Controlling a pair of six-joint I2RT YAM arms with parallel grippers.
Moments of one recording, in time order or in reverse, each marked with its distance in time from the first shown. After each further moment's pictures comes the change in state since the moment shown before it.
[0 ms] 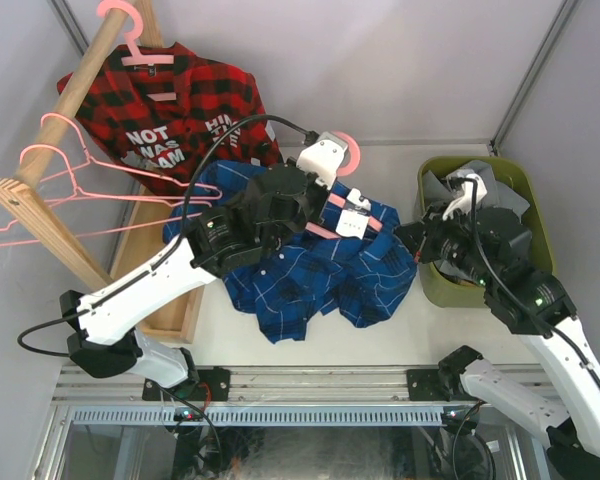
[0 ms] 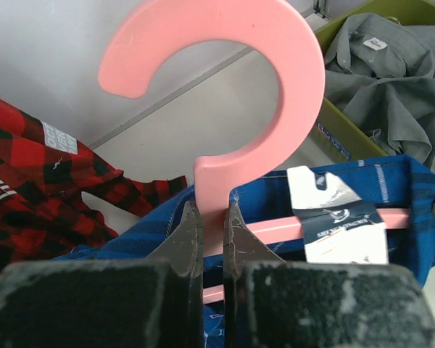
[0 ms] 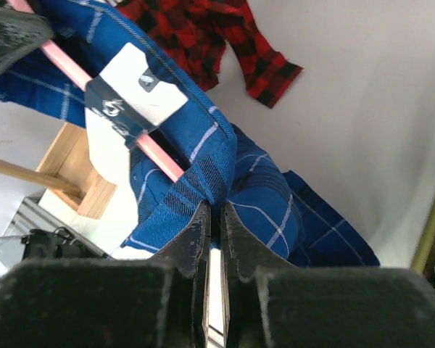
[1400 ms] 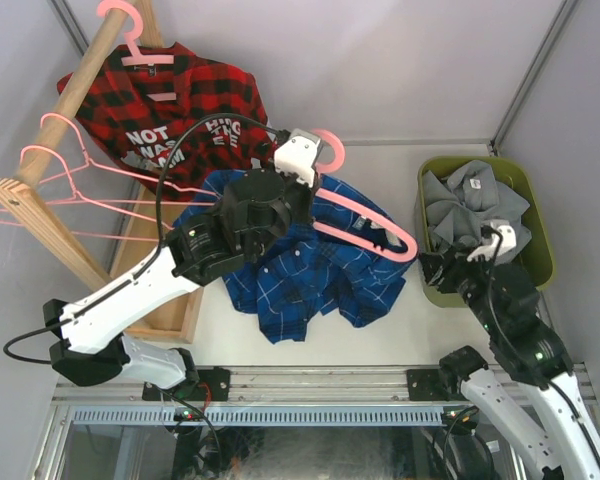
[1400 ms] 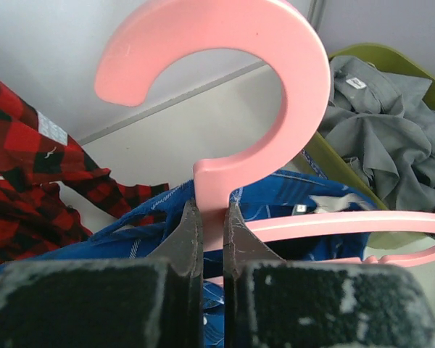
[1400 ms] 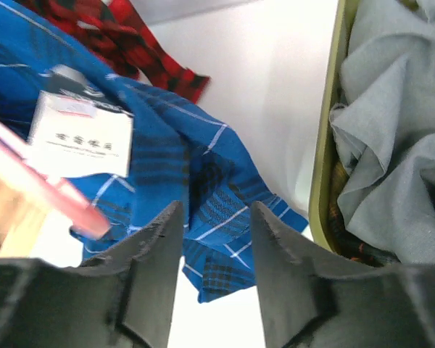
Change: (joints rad) left arm 0.002 -0.084 -0.086 0.080 -0.016 -0.108; right arm -0.101 -0.341 -0.375 0.037 0.197 0.011
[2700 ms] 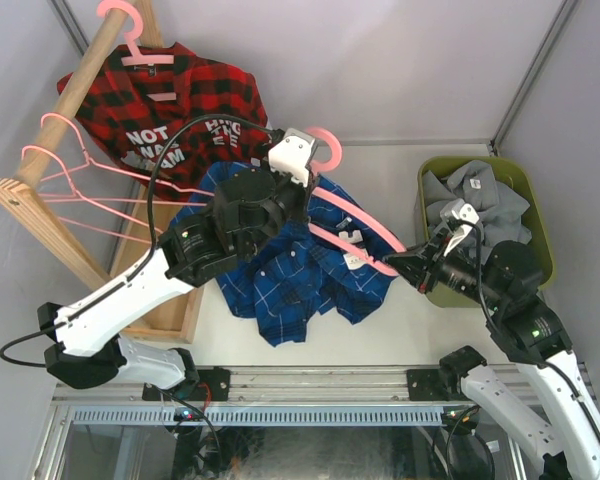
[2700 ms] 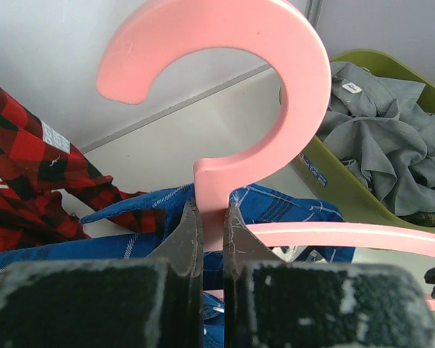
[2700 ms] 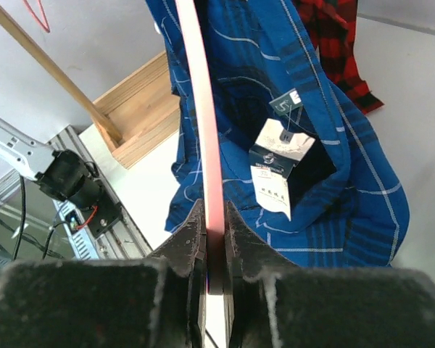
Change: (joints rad) left arm 0.012 -0.034 -0.019 0.022 0.024 0.027; right arm -0.001 0.125 0.113 0.161 -0.591 -0.183
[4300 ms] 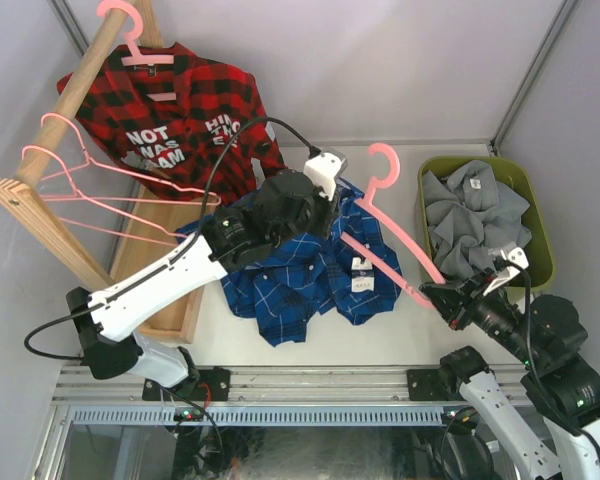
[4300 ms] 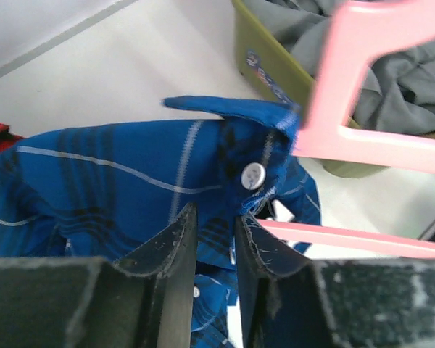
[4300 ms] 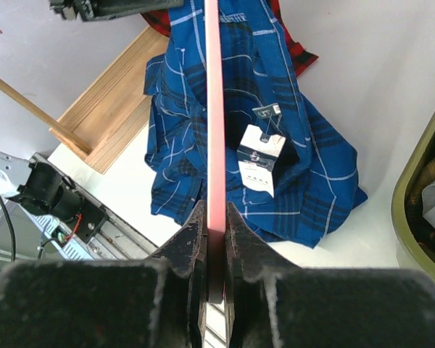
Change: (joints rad) left arm 0.071 0.113 -0.089 -0.053 0.279 -0.120; right arm -0.039 -0.278 0.047 -0.354 0.186 0.076
